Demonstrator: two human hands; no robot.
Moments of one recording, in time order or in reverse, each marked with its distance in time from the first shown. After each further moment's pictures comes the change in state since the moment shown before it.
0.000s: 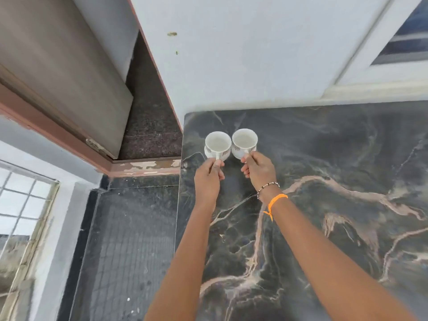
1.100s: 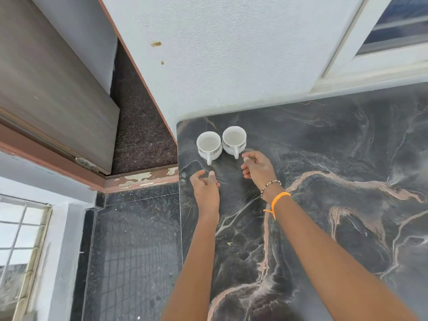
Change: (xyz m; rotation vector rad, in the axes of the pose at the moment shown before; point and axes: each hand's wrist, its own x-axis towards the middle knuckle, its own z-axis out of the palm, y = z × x) left_hand 0.007 -0.010 0.001 -0.118 0.108 -0.300; right_hand 0.022 0.009 0.006 0.093 0.016 0.130
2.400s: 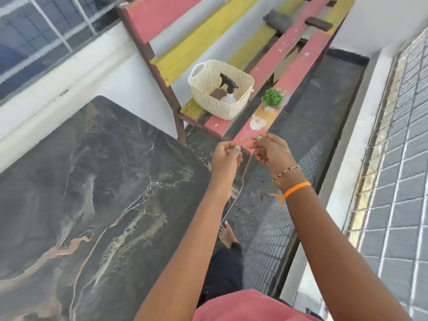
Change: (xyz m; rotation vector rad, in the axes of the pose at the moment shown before) left_hand -0.499 -0.125 0.592 0.372 -1.112 0.094; right_hand -0.153 0.114 -0.762 0.613 0.755 0.069
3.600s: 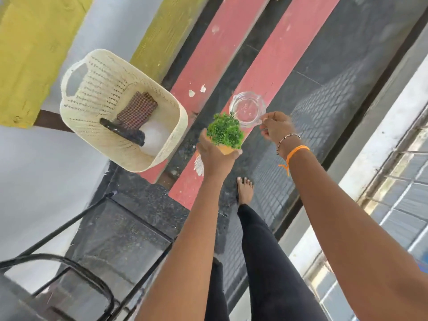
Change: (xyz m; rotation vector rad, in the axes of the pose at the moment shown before) left_hand 0.428 -0.050 0.298 0.564 0.128 -0.403; right_hand 0.568 -0.010 -0.196 -0.333 0.104 0.427
